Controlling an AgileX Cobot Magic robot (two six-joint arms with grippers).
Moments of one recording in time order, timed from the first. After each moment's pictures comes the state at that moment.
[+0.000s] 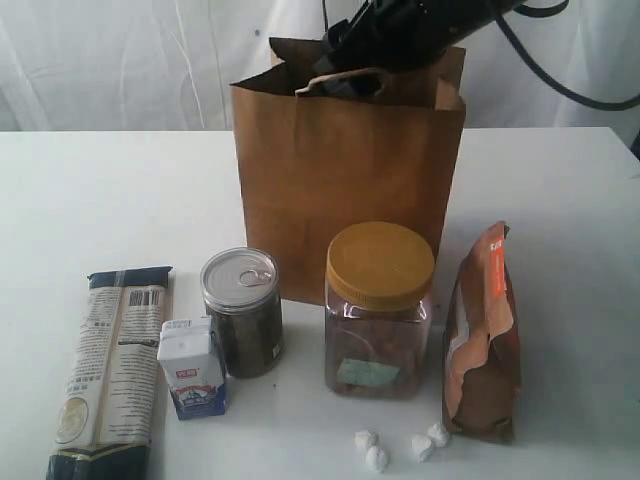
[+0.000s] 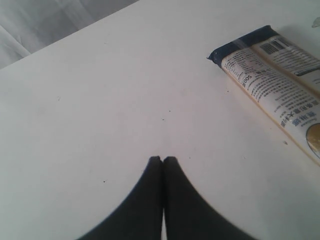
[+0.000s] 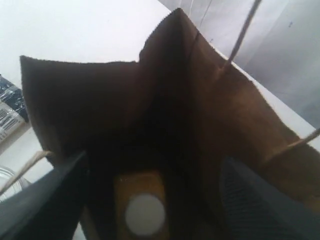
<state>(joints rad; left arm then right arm) 0.05 0.01 0.02 -0.09 0.42 0.49 0.47 1.64 -1.56 0.26 0.71 -0.48</state>
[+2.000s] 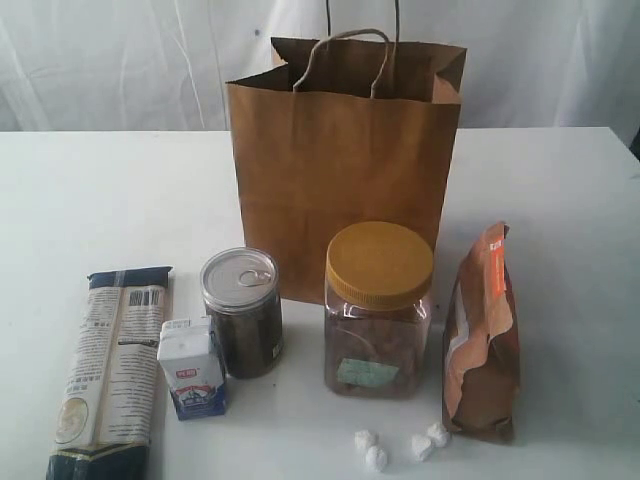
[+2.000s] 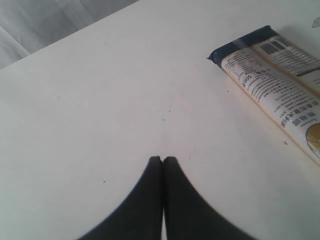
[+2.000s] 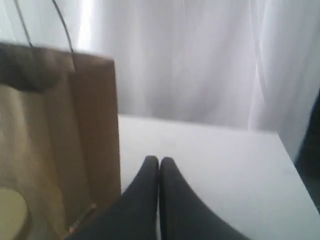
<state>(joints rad) 0.05 0.01 0.02 -0.09 0.42 0.49 0.18 0.55 -0.43 -0.31 0.08 0.31</state>
